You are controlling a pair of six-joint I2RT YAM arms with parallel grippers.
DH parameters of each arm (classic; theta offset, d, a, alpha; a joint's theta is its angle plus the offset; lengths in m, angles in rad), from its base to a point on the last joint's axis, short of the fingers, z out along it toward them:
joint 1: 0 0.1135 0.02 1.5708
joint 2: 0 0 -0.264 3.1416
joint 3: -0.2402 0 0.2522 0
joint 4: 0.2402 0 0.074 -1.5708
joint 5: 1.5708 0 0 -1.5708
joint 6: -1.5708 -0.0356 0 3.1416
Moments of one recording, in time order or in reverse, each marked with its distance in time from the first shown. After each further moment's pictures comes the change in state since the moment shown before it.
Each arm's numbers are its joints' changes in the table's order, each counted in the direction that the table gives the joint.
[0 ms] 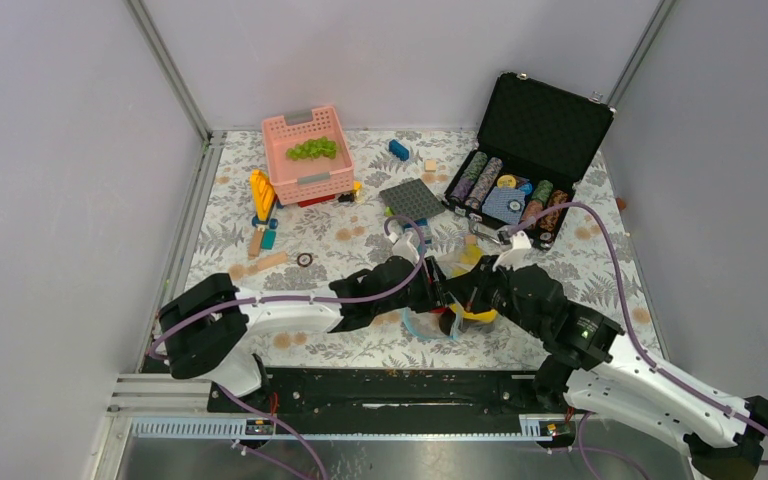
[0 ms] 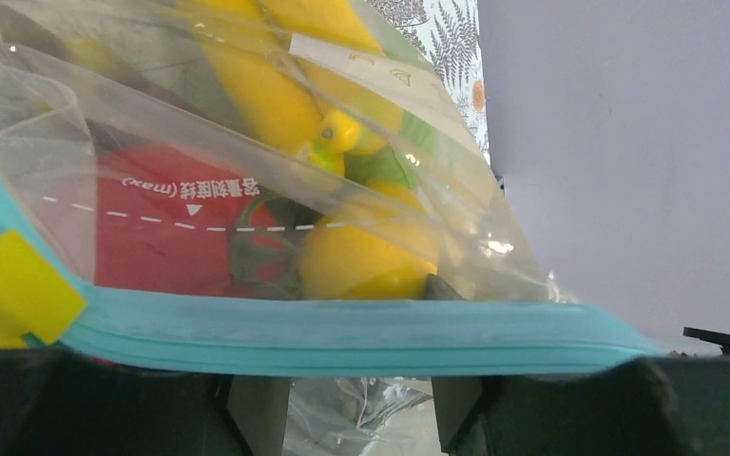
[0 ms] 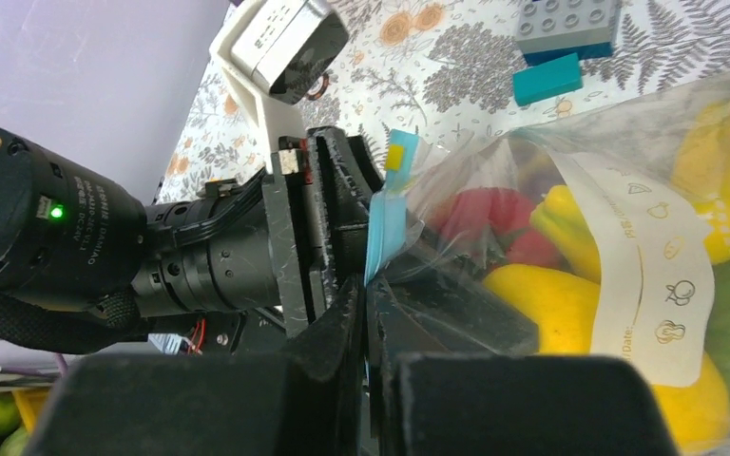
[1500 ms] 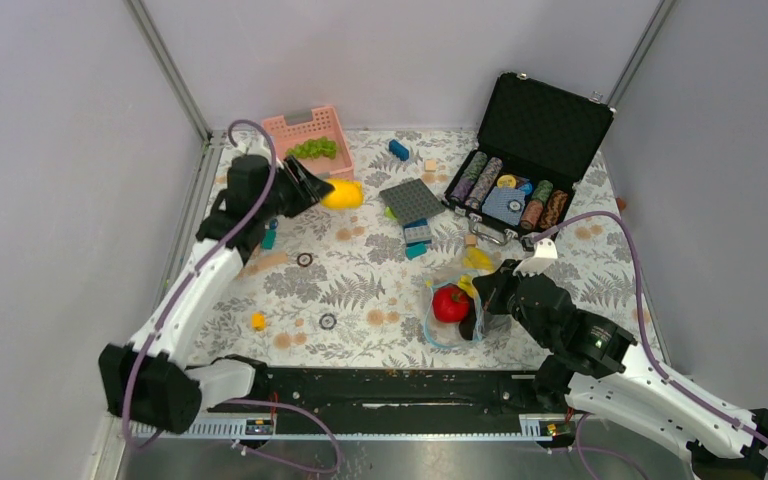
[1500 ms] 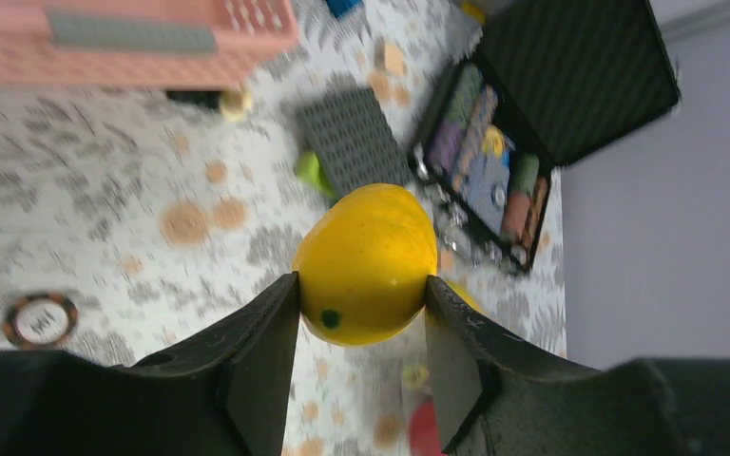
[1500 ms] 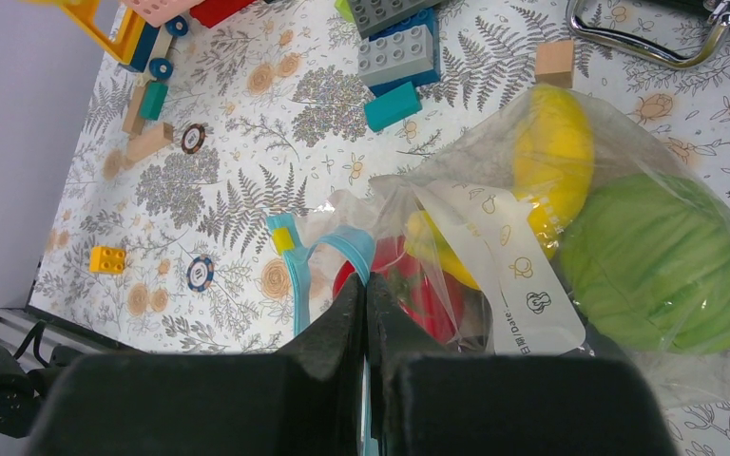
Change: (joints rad) left arm 0.824 0.395 -0.240 0.643 0.224 -0.418; right arm 0.001 0.094 0.020 0.175 0.269 0.000
